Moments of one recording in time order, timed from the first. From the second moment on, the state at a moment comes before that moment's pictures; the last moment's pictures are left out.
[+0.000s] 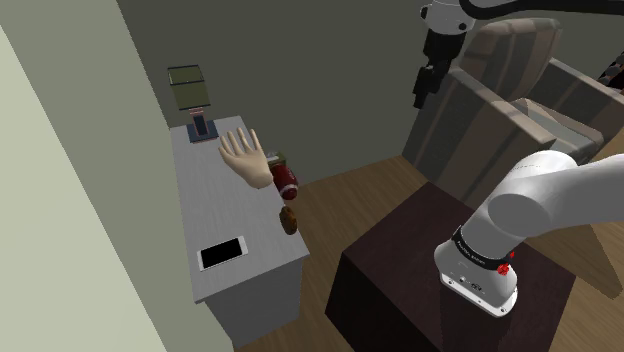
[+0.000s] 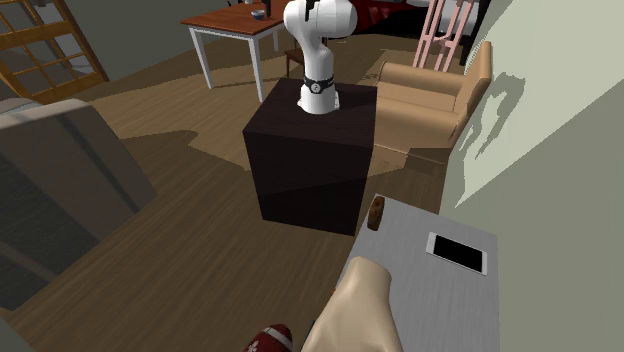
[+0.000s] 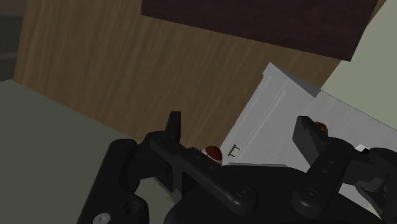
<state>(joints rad) 0.00 -0.79 0.01 -2.44 -0.10 1.61 -0.16</state>
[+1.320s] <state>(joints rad) 0.06 -0.36 0.21 -2.58 0.10 2.12 0.21</state>
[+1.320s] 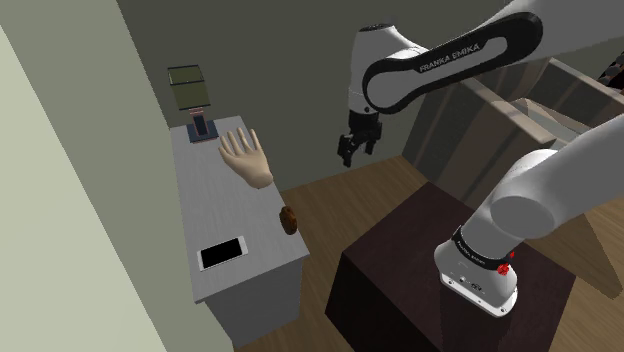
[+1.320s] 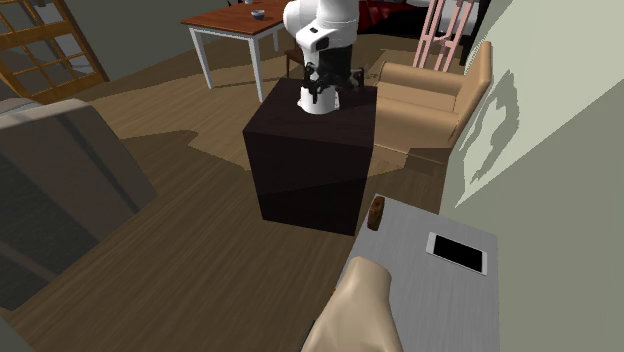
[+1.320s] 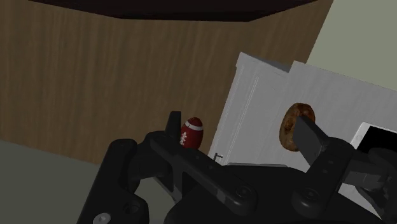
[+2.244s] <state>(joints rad) 0.11 0.20 0.30 -2.37 0.08 2.47 0.51</state>
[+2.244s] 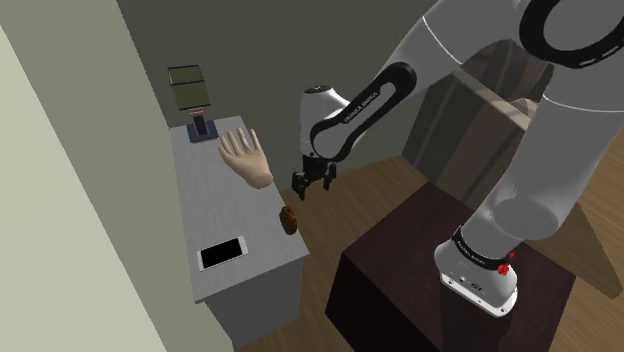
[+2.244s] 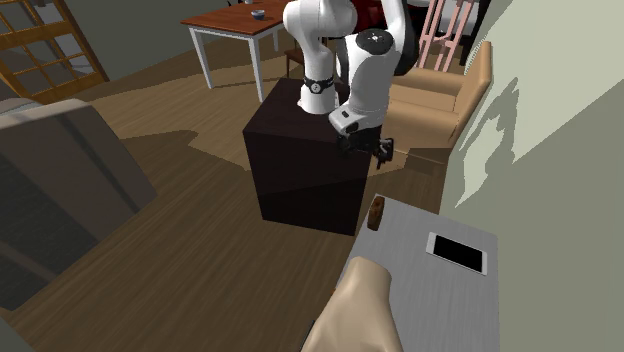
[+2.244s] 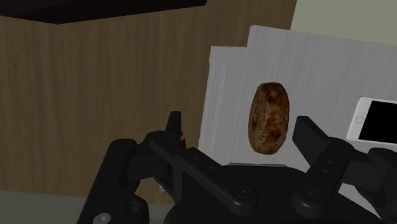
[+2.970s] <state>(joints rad) 0.21 0.59 0.27 -2.11 0.04 2.59 0.65</state>
